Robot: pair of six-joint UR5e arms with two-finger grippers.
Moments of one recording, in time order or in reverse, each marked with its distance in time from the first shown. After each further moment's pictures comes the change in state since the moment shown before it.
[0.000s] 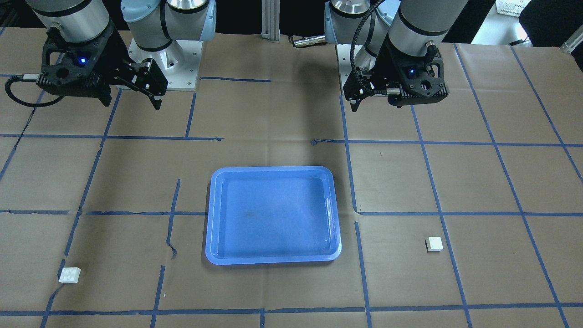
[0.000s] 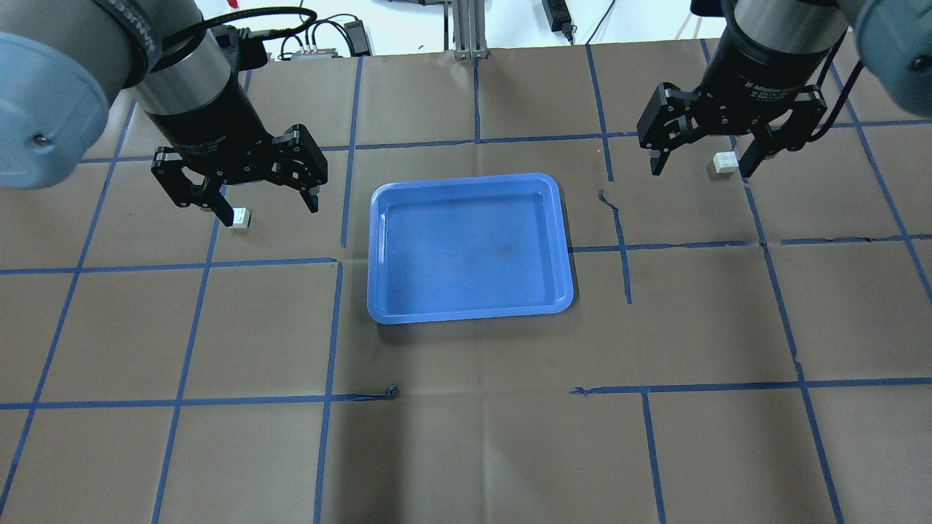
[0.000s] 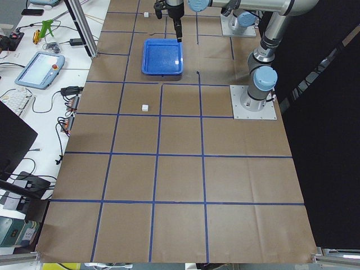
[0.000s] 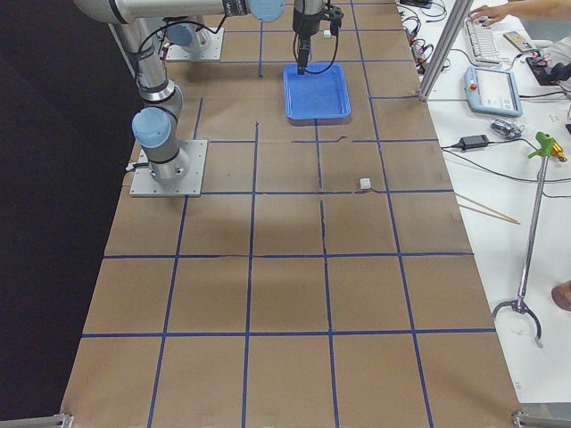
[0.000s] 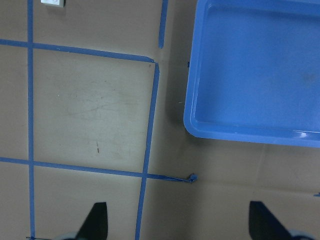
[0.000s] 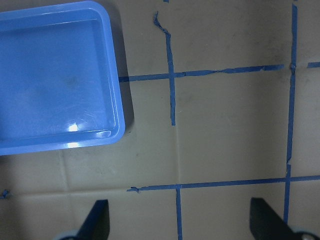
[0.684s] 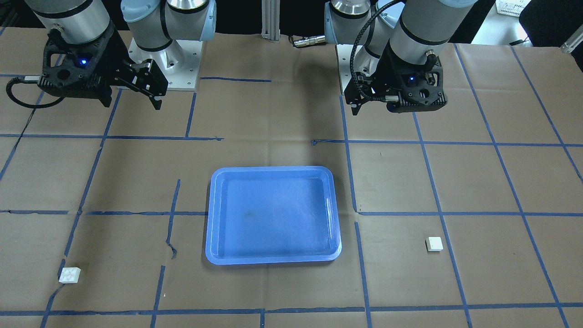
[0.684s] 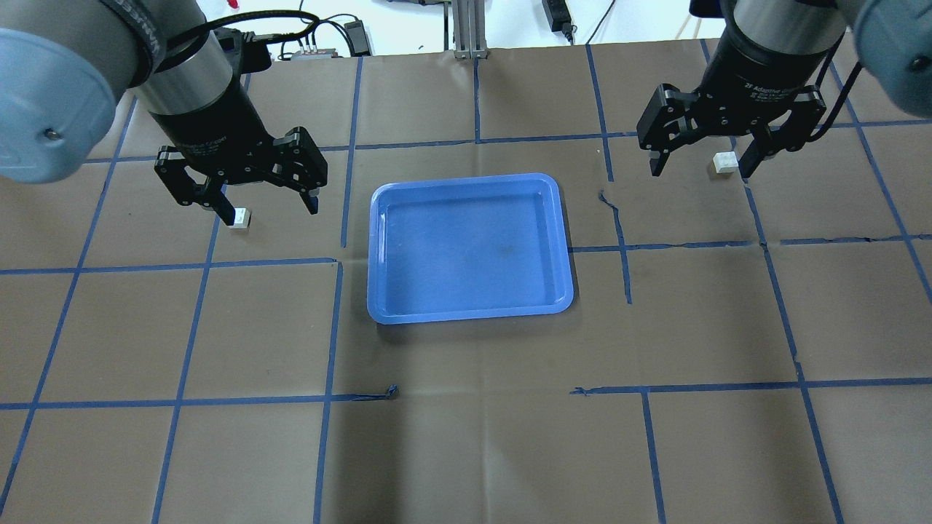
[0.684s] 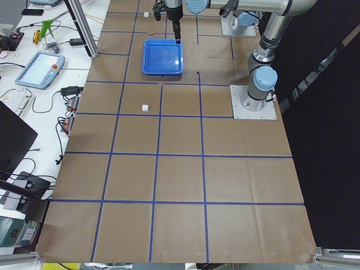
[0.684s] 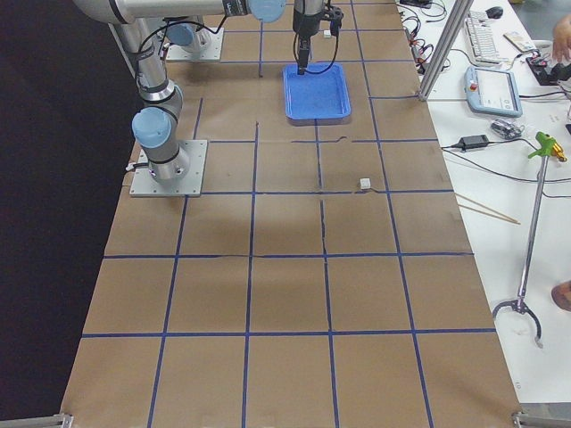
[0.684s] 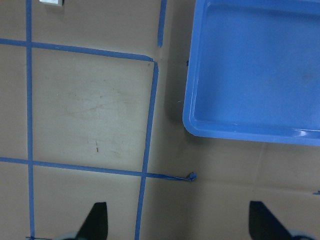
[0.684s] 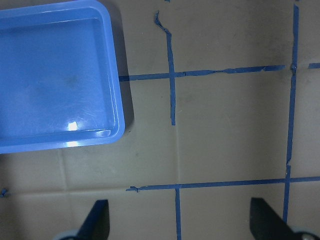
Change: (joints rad) left arm 0.012 -0.023 -0.006 0.003 0.002 0.081; right arm 0.000 0.004 0.001 0.000 0.000 -0.014
